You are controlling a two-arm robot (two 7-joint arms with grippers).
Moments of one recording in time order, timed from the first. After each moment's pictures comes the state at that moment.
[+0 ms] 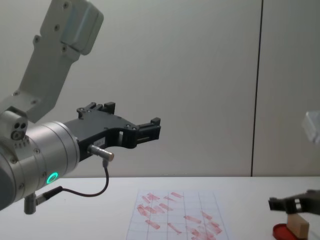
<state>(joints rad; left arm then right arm) -0.24 0.38 0.45 -1.63 -0.20 0.01 -0.01 0.45 0.09 -0.19 -1.01 0.02 0.24 0.01</state>
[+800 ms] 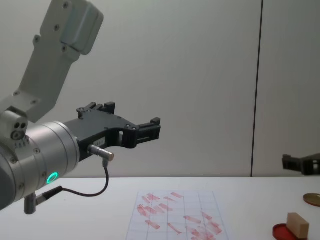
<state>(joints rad) -0.24 0.38 0.45 -1.63 -0.20 0.01 -0.01 0.33 0.14 -0.15 -1.27 0.04 0.15 -0.01</state>
